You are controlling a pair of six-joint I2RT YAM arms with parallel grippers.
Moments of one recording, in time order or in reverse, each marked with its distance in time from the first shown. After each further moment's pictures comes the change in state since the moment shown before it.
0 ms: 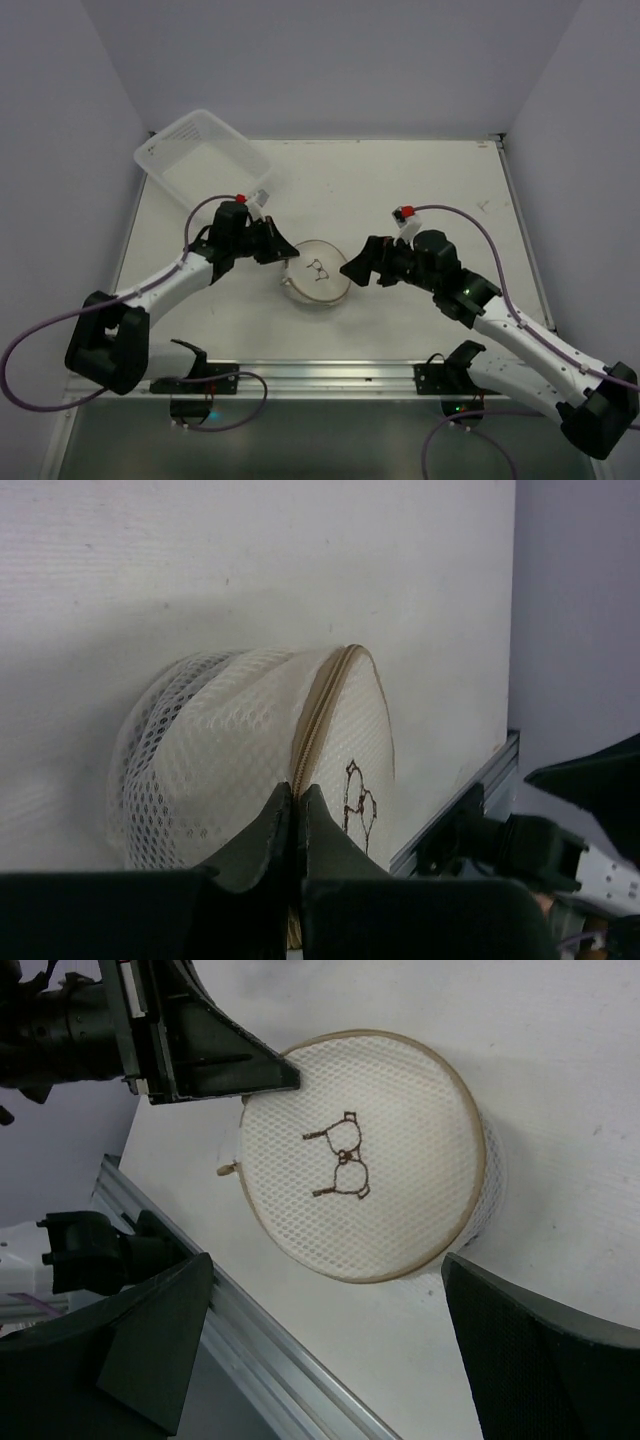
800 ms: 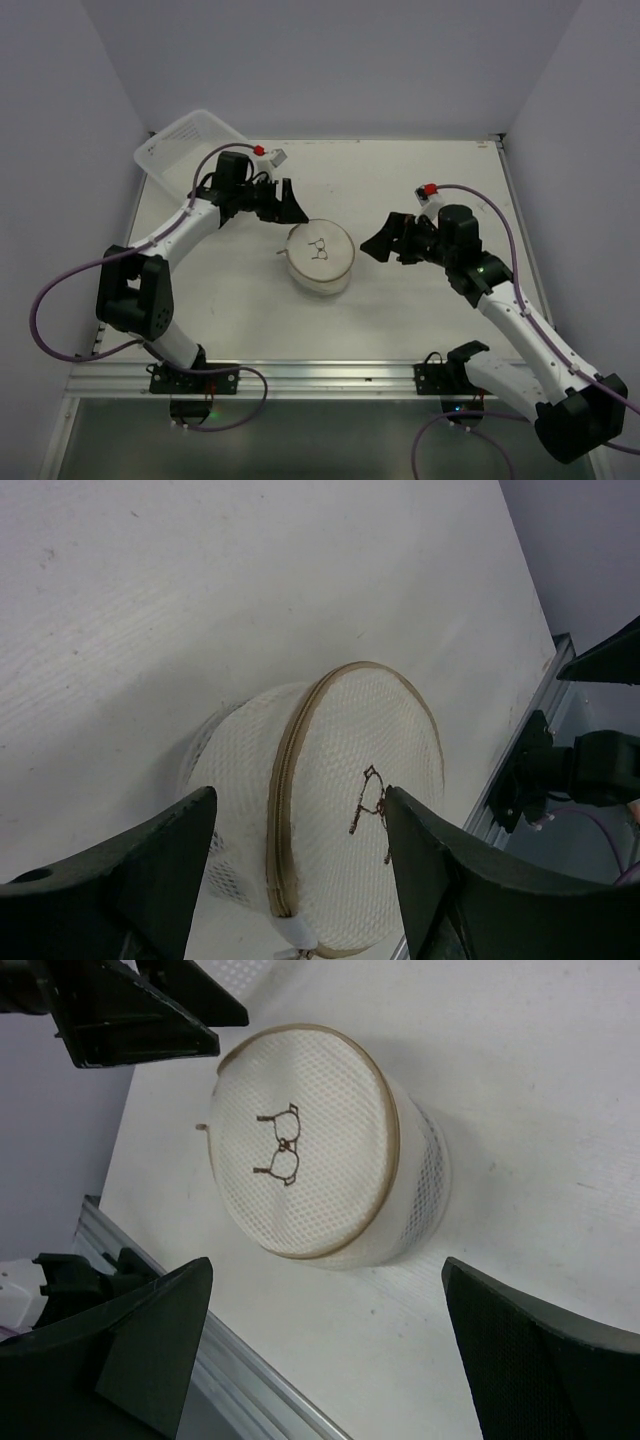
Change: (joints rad) left arm 0.105 0.247 0.434 -0.235 0.216 0.431; right arm -0.257 0.072 0.123 -0.088 -0.169 -0.106
